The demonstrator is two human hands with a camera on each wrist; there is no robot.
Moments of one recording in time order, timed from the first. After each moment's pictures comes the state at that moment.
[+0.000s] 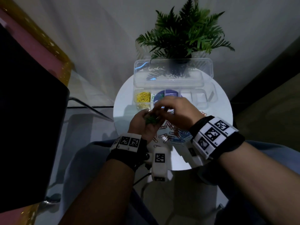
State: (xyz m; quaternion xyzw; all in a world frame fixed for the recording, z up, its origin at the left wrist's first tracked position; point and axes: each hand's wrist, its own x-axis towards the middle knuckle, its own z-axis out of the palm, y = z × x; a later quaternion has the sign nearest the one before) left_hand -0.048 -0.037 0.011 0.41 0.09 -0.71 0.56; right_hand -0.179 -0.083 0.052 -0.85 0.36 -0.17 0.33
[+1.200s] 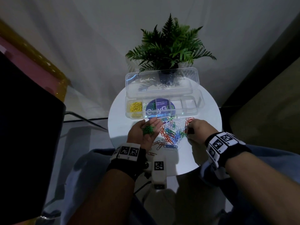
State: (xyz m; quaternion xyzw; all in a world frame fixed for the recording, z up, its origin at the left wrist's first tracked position) left_hand -0.070 -0.035 0.018 0.44 0.08 -0.72 0.53; right_hand -0.269 -0.087 -0.009 -0.76 0.58 0.08 0.27
